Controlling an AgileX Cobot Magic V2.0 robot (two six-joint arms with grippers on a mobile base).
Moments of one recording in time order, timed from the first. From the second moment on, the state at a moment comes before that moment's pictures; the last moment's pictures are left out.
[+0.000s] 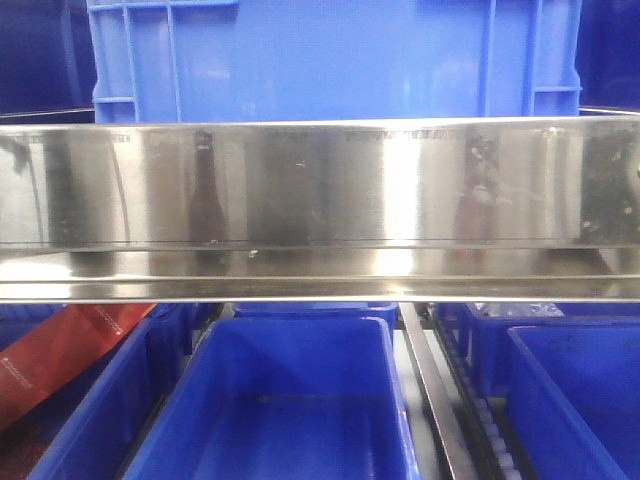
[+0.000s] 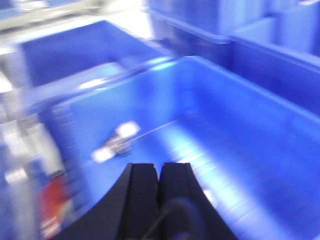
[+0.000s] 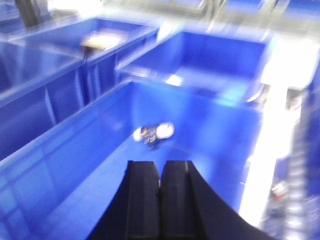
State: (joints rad) left arm -0.31 1.49 -2.00 -0.07 0.97 0.16; right arm 0.36 1.34 -1.85 0.19 0.89 -0.12
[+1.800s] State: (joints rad) left arm -0.22 0.33 -0.43 -0.08 0.18 0.13; right arm 0.36 0.38 -0.45 0.12 0.29 -0.12
